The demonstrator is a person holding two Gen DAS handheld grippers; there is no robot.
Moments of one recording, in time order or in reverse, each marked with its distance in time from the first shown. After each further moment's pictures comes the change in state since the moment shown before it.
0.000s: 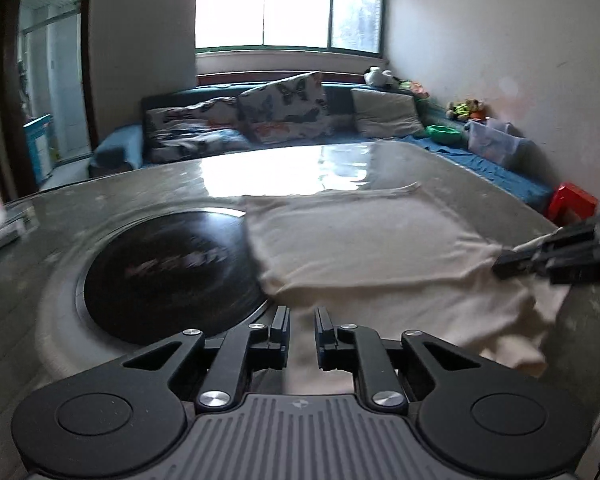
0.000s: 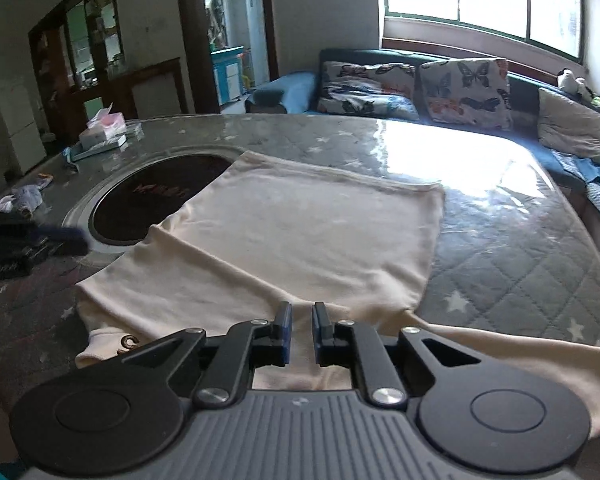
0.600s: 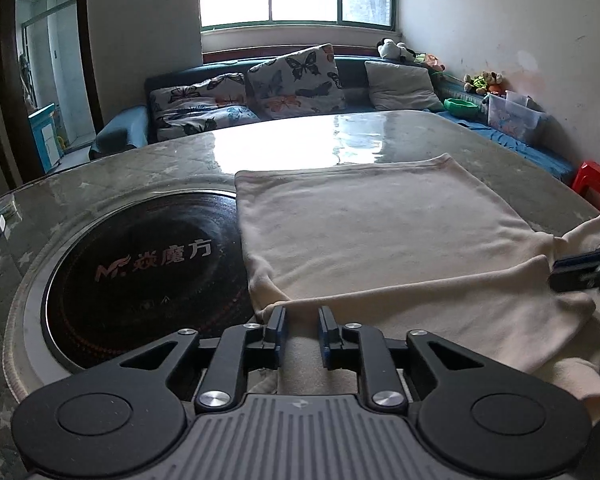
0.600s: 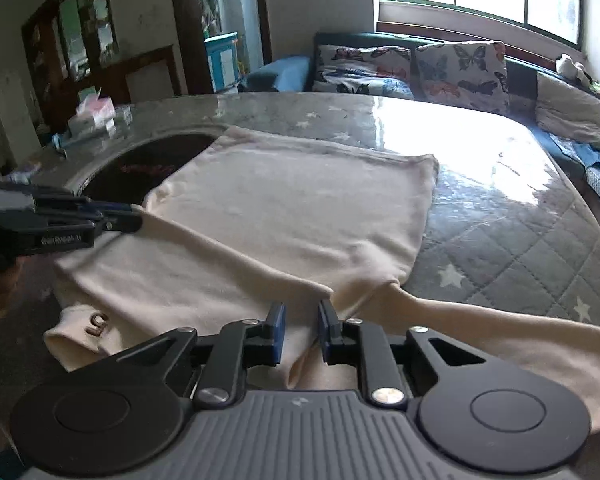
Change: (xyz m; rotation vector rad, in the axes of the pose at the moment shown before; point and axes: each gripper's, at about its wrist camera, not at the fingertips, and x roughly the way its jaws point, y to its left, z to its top) left arm 0.060 -0.008 0.007 0.015 0.070 0.077; right arm 0.006 -0.019 -0.013 0.037 0.028 -0.007
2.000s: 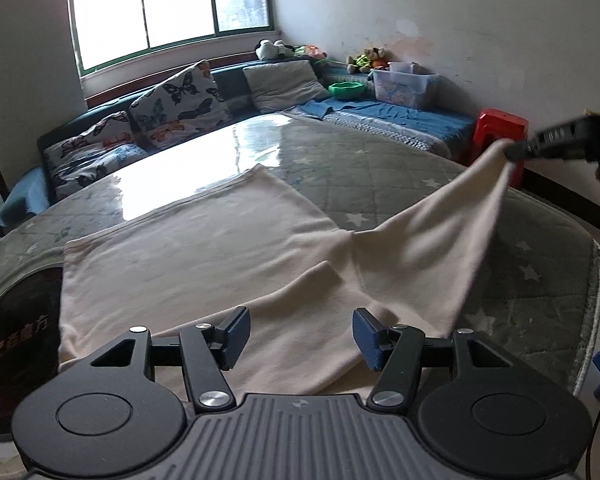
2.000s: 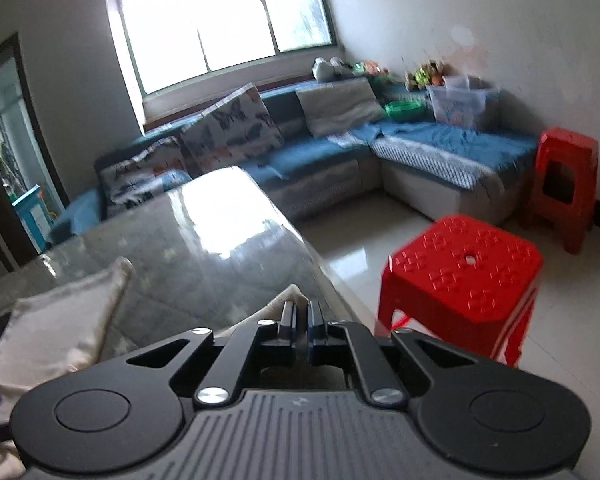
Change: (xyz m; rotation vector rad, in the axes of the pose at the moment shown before) left arm -0.013 -0.139 0.010 0.258 -0.017 -0.229; right arm -0.112 -0.177 -0.064 0.516 -0.274 -0.442
